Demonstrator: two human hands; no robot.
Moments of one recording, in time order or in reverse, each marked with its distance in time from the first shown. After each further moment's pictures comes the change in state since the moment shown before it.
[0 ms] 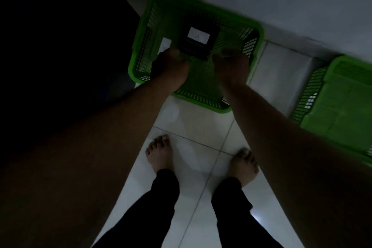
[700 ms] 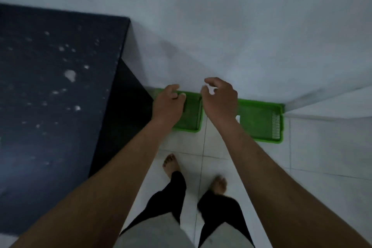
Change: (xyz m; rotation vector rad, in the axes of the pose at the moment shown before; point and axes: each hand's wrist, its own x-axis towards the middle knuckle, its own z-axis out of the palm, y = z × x) left_hand -0.595 0.258 -0.328 -0.146 0.046 0.797; right_hand -0.409 -0.226 -0.311 0.060 0.279 -0.348
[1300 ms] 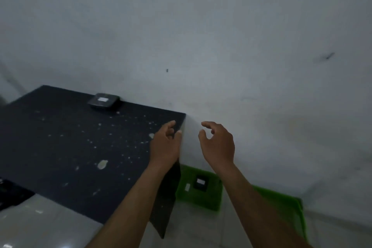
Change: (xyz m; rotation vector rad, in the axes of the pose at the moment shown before) left_hand -0.259 0.071 -0.178 -0.163 0.429 0.356; right_hand -0.212 -0.172 -0.098 0.109 0.062 -0.462
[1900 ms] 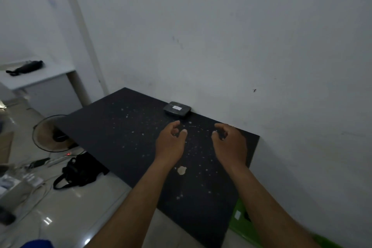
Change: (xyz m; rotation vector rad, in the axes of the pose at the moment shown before) left_hand 0.055 -0.096 -0.278 0.013 0.224 -0.064; right_hand -0.056 -0.181 0.211 0.029 -0.123 -0.119
